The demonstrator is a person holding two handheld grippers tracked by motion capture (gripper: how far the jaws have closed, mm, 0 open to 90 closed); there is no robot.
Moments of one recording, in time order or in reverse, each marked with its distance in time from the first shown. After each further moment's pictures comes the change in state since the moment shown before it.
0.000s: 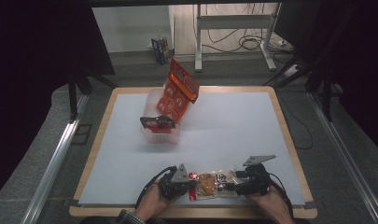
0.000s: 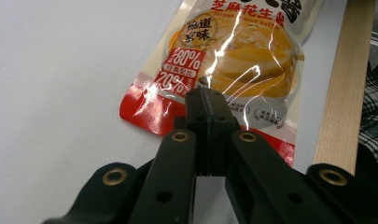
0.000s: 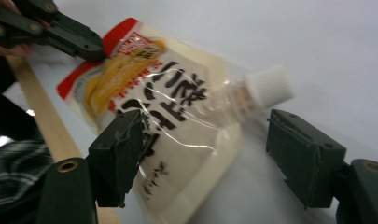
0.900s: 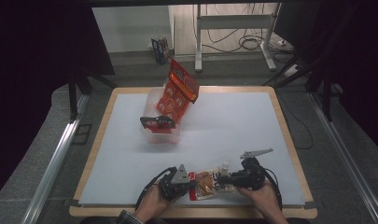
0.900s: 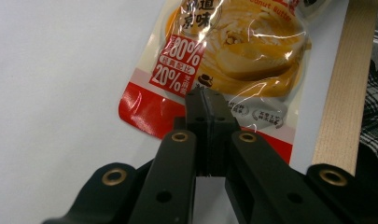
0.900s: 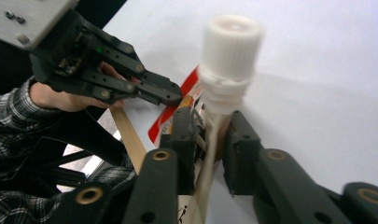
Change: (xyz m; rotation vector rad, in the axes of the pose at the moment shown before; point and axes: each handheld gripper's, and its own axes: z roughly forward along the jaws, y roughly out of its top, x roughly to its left) left arm -0.003 -0.001 -0.002 0.004 0.019 0.010; right arm 0.006 0.020 0.004 -0.072 0.273 0.142
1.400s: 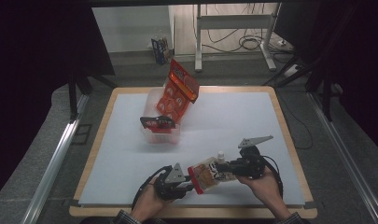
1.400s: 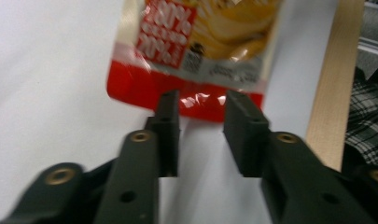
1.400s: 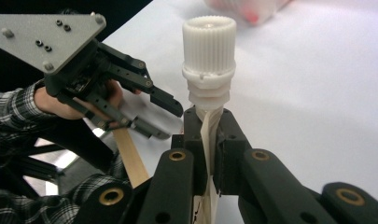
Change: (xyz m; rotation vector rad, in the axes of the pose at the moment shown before) left arm 0.002 0.000 -0.018 -0.047 -0.001 -0.003; right arm 0.025 0.044 -0.017 -0.013 -0.054 -0.175
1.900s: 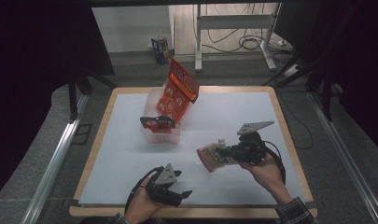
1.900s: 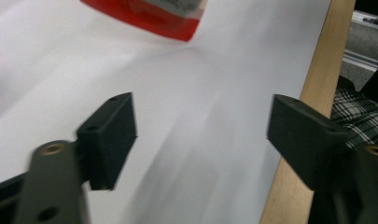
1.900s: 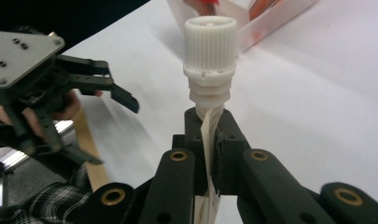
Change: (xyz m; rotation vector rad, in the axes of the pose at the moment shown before) left arm 0.000 -0.010 -0.025 -0.041 0.028 -0.058; right arm 0.002 0.042 -0.014 0.001 -0.119 -0.121
